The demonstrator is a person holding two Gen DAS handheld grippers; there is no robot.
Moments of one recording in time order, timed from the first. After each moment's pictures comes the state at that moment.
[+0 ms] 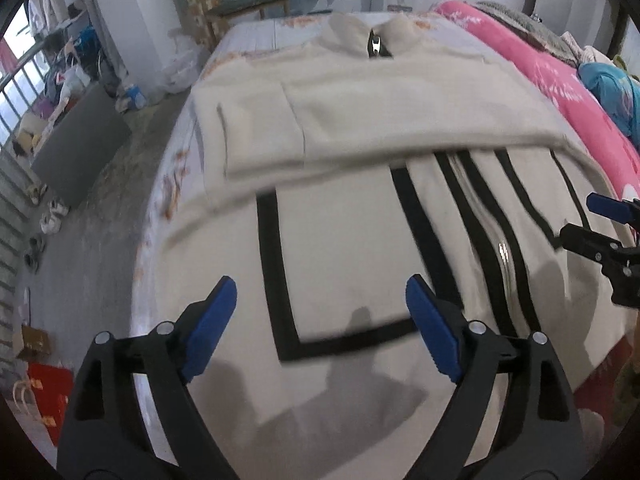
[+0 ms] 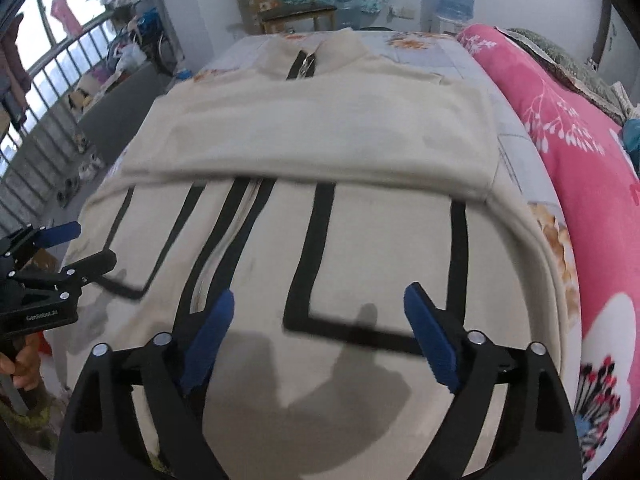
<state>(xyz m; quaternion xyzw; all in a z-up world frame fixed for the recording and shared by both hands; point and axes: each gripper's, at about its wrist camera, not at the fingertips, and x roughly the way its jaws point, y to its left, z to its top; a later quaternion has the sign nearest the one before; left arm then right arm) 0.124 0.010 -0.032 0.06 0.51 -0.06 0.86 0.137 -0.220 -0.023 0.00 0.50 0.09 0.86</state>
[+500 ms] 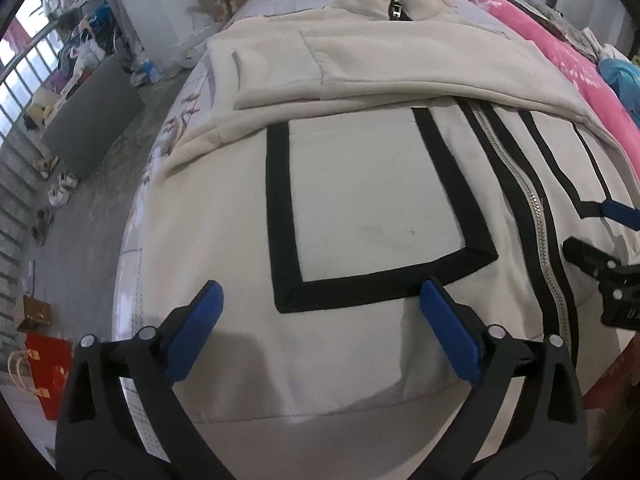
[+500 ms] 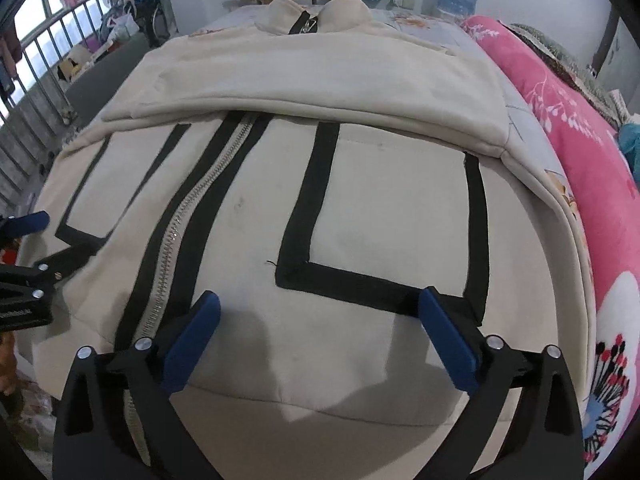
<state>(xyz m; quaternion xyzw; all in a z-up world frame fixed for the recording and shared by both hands) 0.104 0.018 -0.061 0.05 0.53 -0.03 0.85 0.129 -0.209 -0.062 -0.05 0.52 0.06 0.85</state>
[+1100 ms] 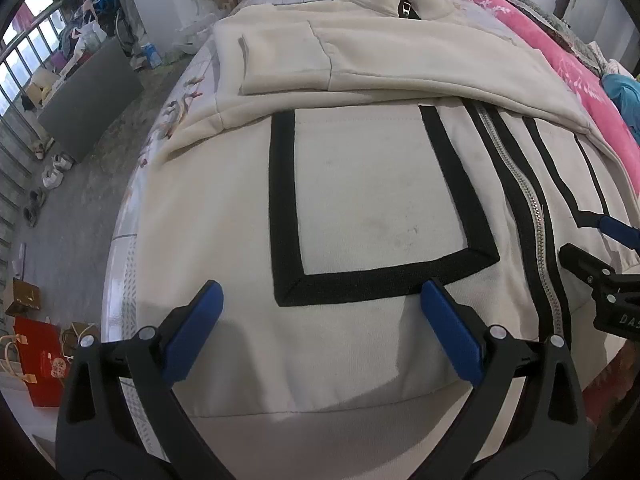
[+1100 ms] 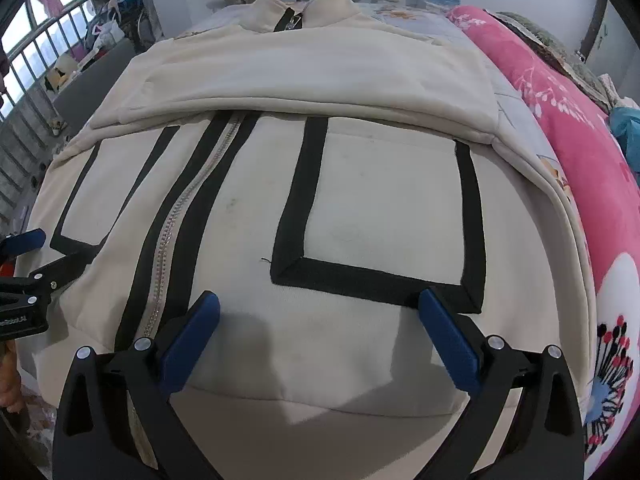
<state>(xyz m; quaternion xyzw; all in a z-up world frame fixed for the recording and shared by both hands) 0.112 0.023 -0.059 0.02 0.54 -0.03 0.84 0.130 -0.213 -0.064 -0.03 0.52 0.04 0.85</state>
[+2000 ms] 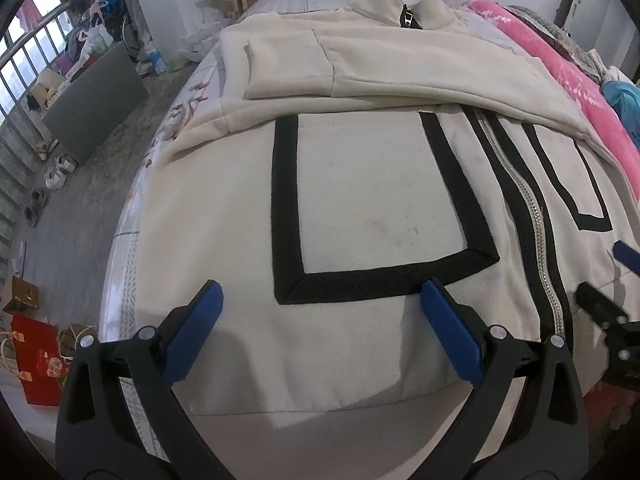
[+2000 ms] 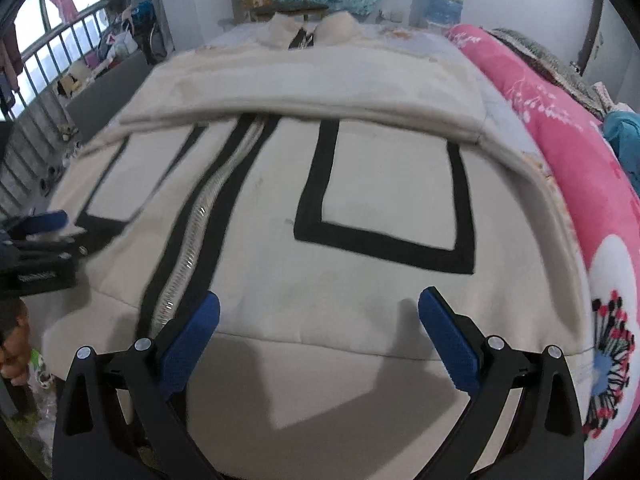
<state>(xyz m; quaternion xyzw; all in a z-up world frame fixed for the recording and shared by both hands) 0.102 0.022 -0.060 0.02 0.52 -0.02 0.85 0.094 -0.213 -0.058 -0.03 0.49 0.06 0.87</state>
